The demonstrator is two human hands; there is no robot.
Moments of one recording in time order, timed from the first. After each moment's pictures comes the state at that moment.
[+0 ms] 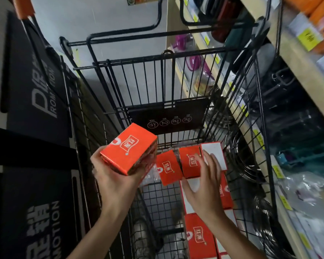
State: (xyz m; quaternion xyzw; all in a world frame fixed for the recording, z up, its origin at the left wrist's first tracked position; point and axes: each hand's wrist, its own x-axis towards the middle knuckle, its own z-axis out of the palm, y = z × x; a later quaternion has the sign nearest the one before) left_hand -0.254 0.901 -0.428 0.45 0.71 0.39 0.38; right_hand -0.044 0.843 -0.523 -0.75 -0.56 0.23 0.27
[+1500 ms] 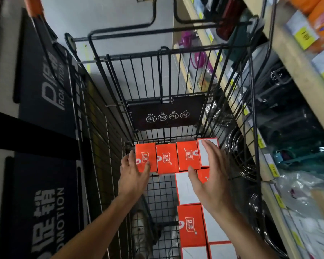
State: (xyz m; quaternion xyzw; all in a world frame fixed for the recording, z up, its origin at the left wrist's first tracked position) left_hand -0.238 0.881 -0.529 0.54 0.76 0.09 0.36; right_hand -0.014 0.843 -0.459 -0.70 -0.57 0.25 0.34
